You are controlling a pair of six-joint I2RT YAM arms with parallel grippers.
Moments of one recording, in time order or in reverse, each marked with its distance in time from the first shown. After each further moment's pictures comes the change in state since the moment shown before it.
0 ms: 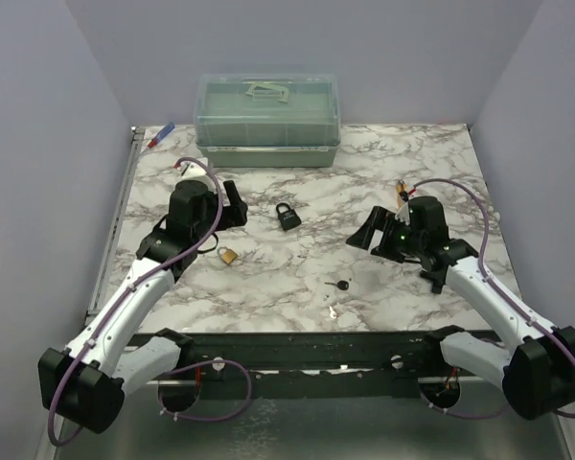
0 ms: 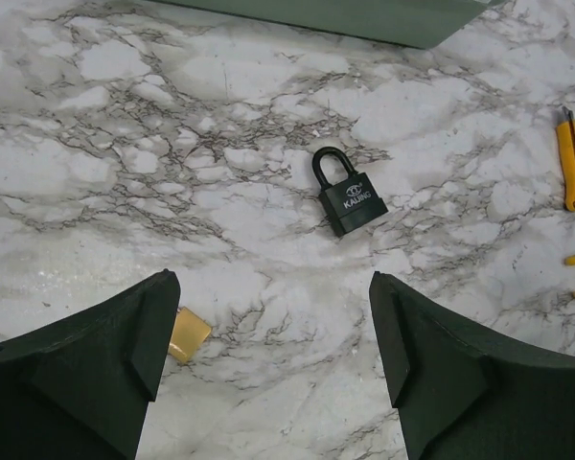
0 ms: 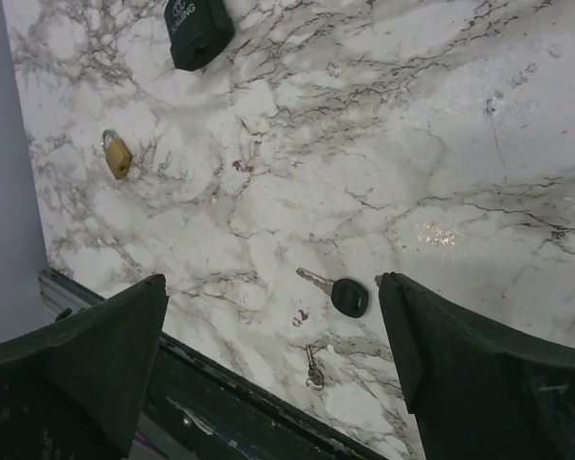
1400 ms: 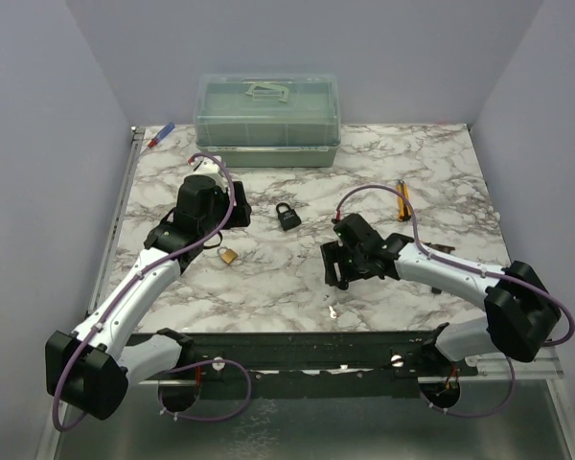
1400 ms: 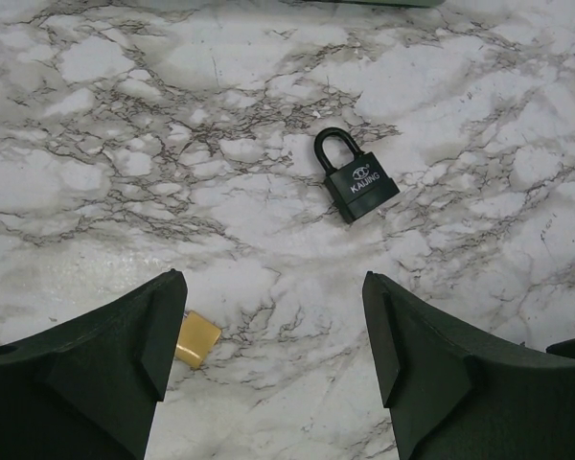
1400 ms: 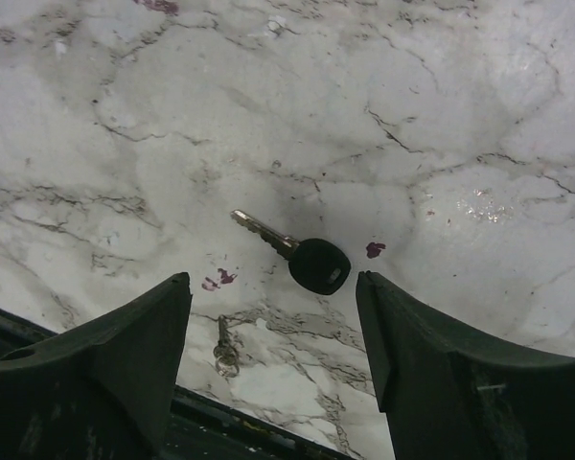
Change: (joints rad) left arm -0.011 0.112 0.028 0.005 0.034 0.086; right arm 0.457 0.332 0.152 -0.144 0.377 -0.217
